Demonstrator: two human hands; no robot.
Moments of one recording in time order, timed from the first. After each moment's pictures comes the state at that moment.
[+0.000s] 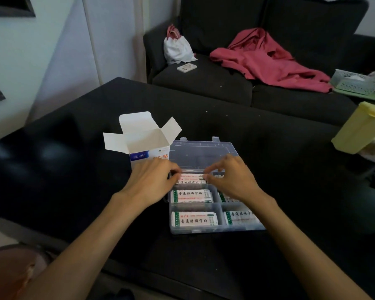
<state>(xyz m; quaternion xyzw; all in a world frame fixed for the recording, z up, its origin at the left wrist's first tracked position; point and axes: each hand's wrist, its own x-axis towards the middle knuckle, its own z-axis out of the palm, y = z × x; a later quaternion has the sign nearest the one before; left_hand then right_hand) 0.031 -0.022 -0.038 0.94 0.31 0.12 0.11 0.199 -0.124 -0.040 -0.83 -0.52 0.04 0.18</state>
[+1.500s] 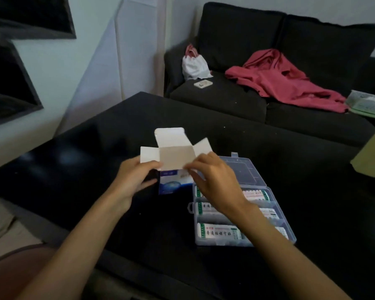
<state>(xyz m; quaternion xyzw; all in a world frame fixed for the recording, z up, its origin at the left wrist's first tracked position) -0.031 0.005 -0.016 0.53 0.44 0.35 0.64 0.124 -0.091 -0.007 -0.67 -0.70 -0.11 0.22</state>
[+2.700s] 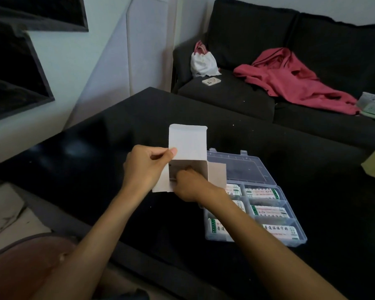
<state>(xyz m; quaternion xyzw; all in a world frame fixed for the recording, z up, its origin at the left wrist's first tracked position) -0.040 0.005 -0.016 0.68 0.45 0.42 0.40 0.072 -0.036 -0.020 -0.78 -0.59 0.24 0.02</state>
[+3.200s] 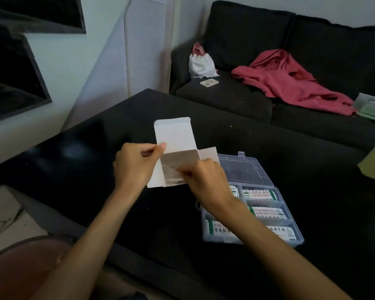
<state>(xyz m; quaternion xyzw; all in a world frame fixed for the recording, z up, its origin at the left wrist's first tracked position) -0.042 0.009 -0.010 0.67 0.50 0.43 0.34 0.090 -0.069 -0.014 -0.70 -0.68 -0.04 0.22</state>
